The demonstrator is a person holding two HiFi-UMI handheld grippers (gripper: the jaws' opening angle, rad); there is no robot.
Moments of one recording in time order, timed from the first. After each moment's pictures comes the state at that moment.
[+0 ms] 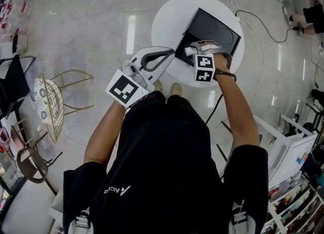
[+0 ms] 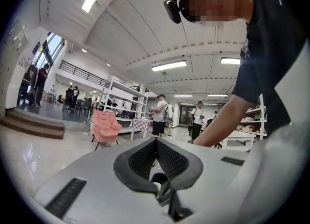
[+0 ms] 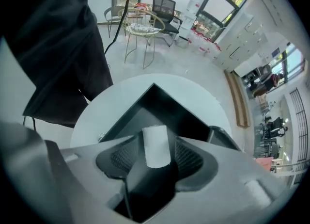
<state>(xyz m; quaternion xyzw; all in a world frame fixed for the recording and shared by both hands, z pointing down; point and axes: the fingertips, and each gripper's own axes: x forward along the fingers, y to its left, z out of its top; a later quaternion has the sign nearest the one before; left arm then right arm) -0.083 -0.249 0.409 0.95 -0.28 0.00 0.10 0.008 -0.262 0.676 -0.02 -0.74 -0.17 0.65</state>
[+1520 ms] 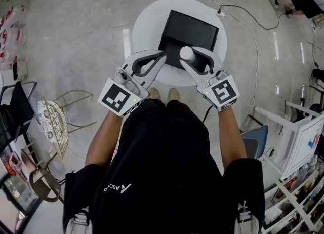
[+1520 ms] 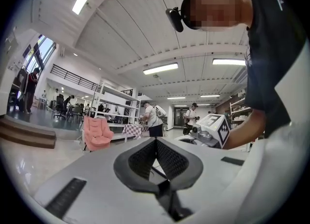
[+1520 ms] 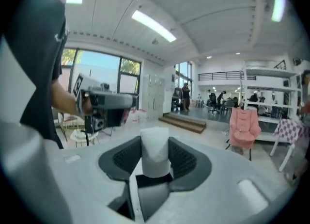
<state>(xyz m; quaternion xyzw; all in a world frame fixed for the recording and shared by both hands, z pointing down) -0.016 -0.237 0.361 0.97 -0.25 -0.01 0.07 0.036 -0.244 0.422 0.35 -0.92 0.02 0.16</state>
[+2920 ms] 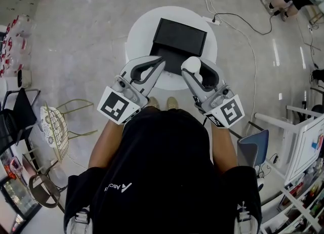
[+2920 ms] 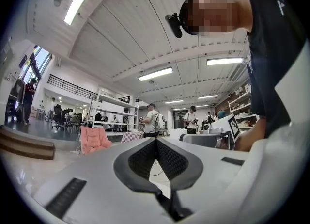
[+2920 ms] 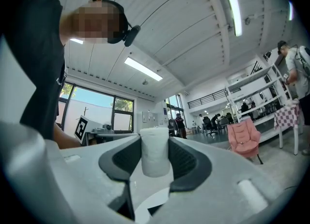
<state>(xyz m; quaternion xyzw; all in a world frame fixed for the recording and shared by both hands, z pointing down) 0.043 -0.192 0.301 0.97 -0.25 -0.04 0.02 0.102 -0.178 0.311 0.39 -0.92 0.01 -0.08</state>
